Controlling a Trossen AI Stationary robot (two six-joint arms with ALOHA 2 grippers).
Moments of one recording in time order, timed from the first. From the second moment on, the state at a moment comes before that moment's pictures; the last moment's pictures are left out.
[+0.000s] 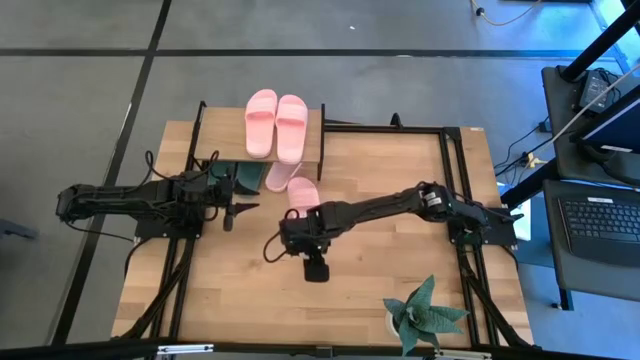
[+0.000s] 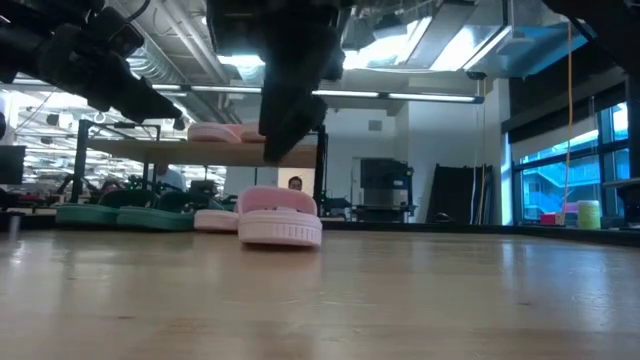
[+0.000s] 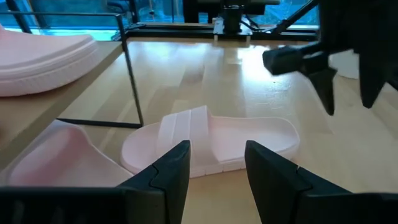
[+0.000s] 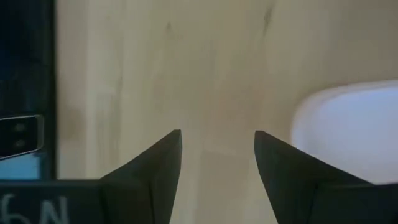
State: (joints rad) left arm 0.13 0.37 0.21 -0.15 0.00 0.01; right arm 0.18 2.32 2.11 -1.03 -0.27 0.15
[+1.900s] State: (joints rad) left arm 0.13 0.37 0.21 -0.19 -0.13 0.03; right arm -0.01 2.32 1.82 -0.57 -0.29 0.09
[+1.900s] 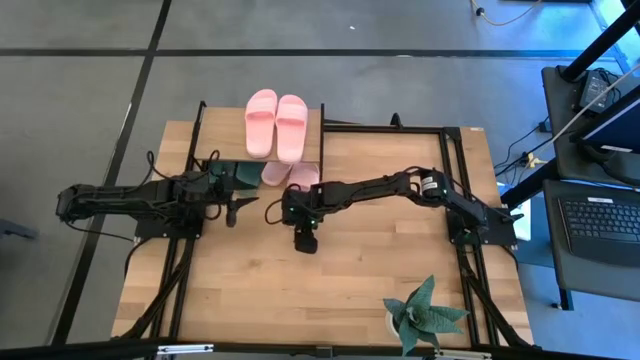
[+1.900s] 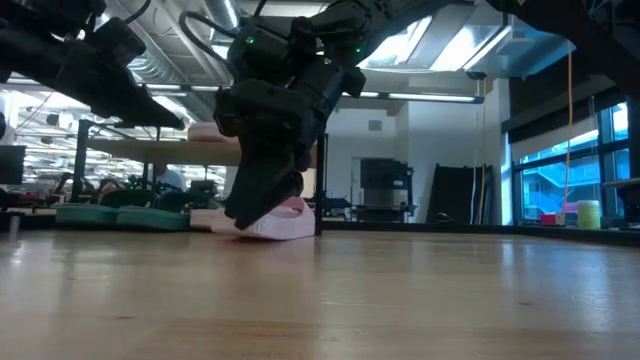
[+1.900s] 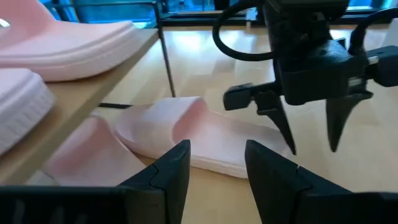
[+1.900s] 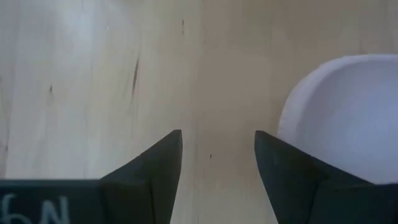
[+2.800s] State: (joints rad) left arm 0.13 0.63 0.21 -0.10 -0.31 0.43; right arm 0.02 2.11 1.82 -0.71 -0.14 -0.01
